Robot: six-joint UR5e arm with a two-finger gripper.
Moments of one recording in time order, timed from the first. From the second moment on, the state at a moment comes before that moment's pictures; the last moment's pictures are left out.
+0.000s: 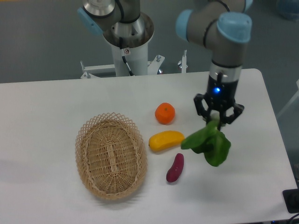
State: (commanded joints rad) arm 2.70 -1.70 -1.73 -0.91 1.19 1.07
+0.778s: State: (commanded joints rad) arm 2.69 -1.70 -1.74 -0.91 1.19 1.06
